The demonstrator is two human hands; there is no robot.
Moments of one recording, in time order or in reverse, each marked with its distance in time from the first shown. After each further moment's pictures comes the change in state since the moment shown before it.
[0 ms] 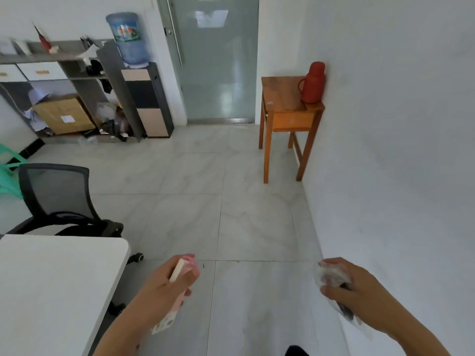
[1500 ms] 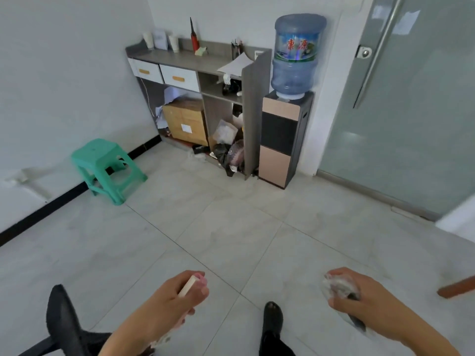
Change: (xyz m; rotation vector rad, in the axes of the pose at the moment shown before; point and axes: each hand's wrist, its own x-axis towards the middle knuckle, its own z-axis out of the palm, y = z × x) left_hand 0.770 0.170 -0.614 -0.188 0.303 -0.257; right_hand 1.025 -0.623 0.140 -0.365 -0.500 -0.231
